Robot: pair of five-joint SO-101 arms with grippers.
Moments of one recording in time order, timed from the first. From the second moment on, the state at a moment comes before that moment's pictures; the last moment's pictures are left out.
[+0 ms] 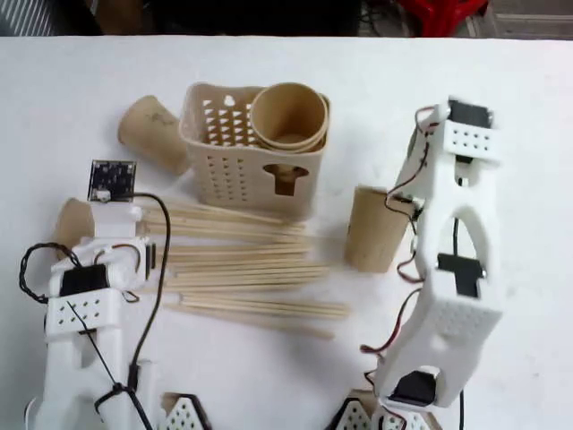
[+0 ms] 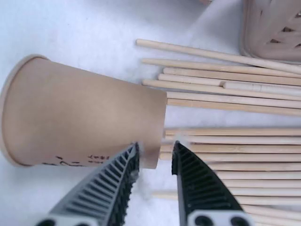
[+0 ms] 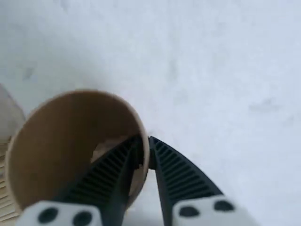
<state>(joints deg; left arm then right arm) -18.5 -46.3 68.8 47.5 -11.6 8.2 21.6 -20.6 97.8 -9.9</state>
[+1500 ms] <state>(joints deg) -18.5 -46.3 68.8 47.5 -11.6 5.5 4.8 -4.1 78.7 11.9</state>
